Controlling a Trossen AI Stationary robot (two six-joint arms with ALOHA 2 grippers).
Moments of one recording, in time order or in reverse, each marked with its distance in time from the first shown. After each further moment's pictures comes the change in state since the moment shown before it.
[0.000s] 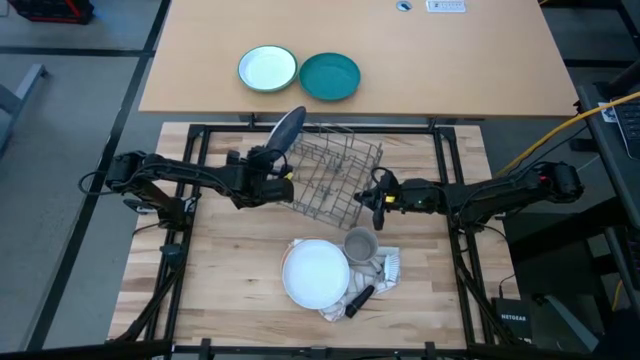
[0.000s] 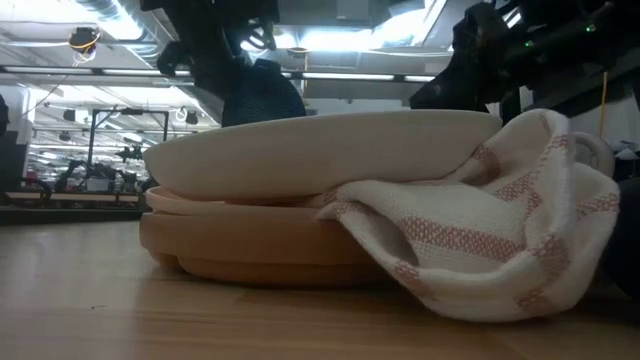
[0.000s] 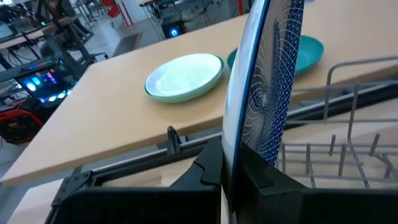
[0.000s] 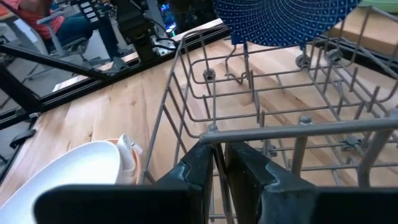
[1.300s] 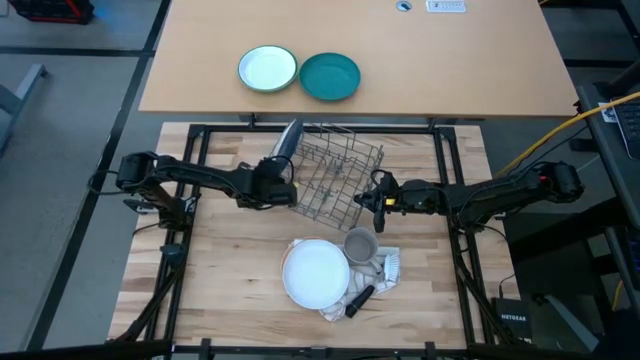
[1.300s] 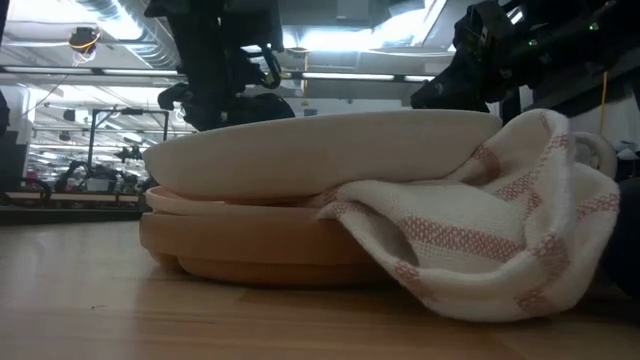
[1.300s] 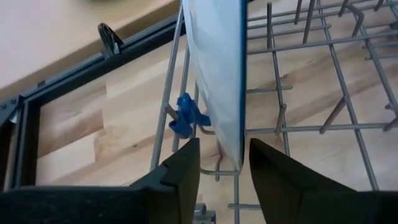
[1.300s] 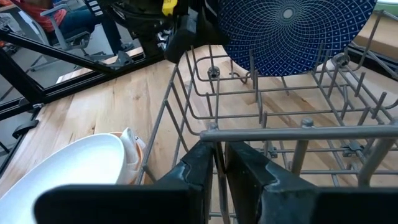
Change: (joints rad) left arm 0.001 0.083 0.000 -0.056 0.454 -0.012; right arm 0.000 -0.001 0.000 -0.003 0.009 -0.030
